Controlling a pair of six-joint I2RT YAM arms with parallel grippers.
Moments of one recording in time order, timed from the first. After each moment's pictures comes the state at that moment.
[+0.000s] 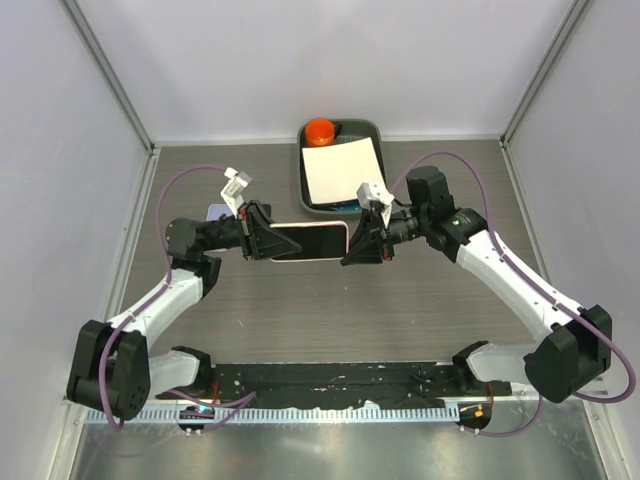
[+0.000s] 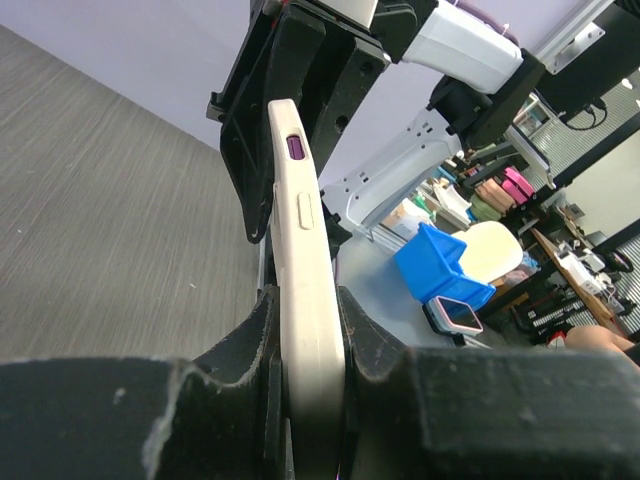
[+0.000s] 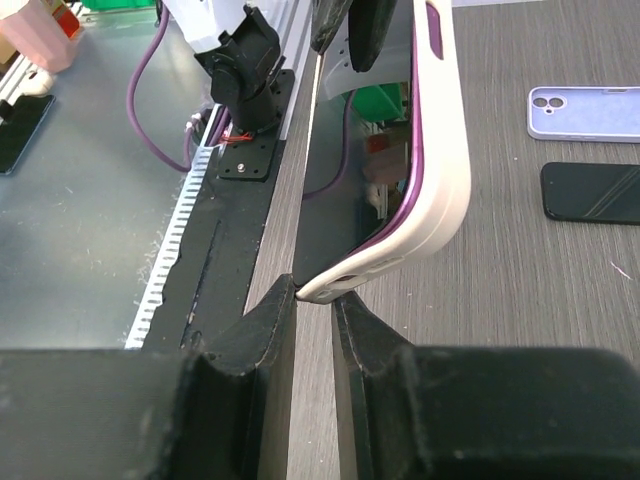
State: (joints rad) left arm -0.30 1.19 0.61 1.12 1.22 -1.17; right arm 0.50 1.27 1.11 -0.42 -1.19 -0.42
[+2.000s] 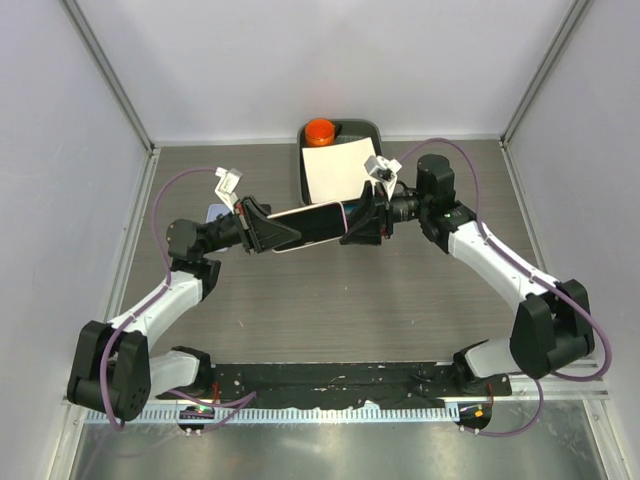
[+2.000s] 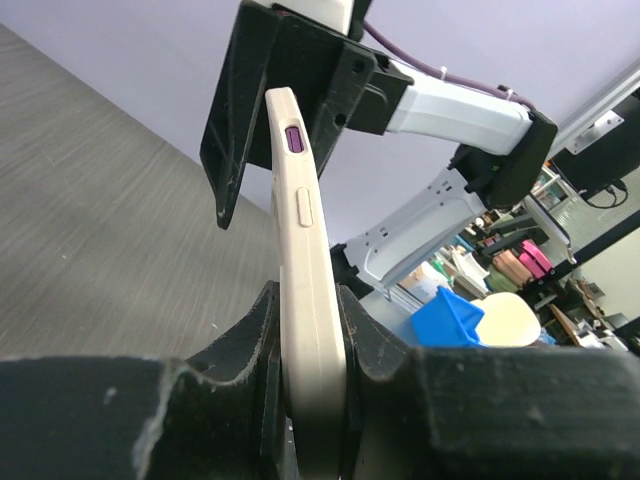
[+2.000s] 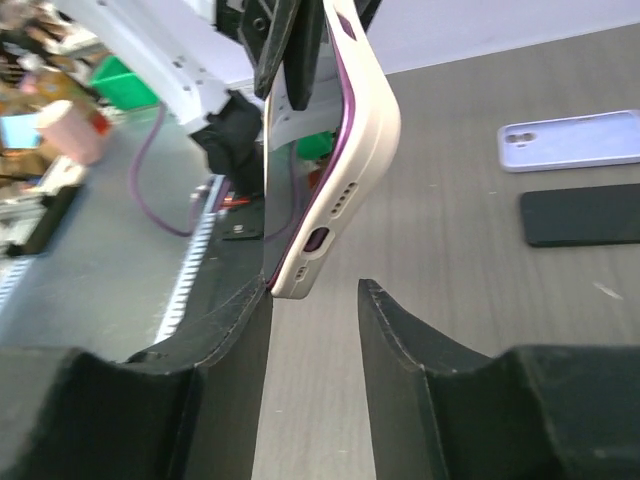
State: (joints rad) left arm -0.28 1.19 0.59 1.11 1.07 -1.17; right arm 0.39 1.42 1.04 0.17 -1.37 0.10
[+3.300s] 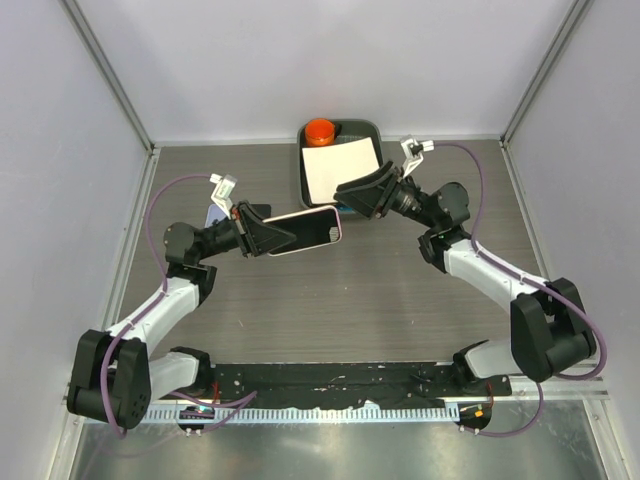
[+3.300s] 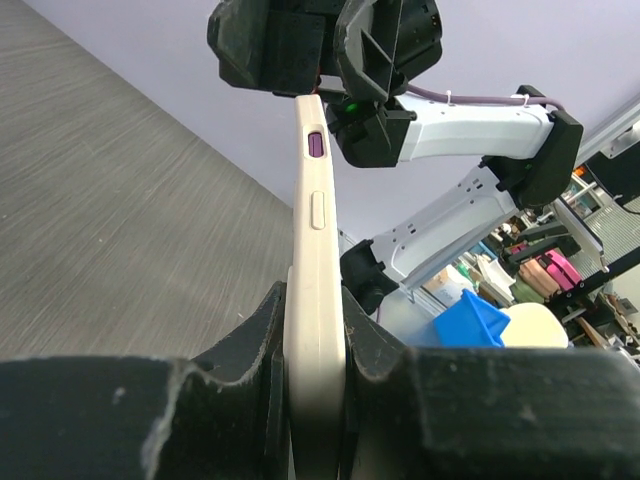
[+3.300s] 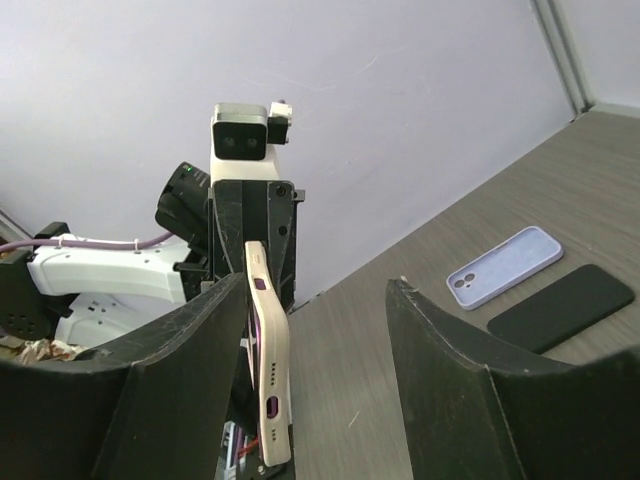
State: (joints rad) left arm -0.23 1.15 0.54 1.03 1.05 -1.07; right arm 0.39 1.37 0.82 0.99 -0.77 0.91
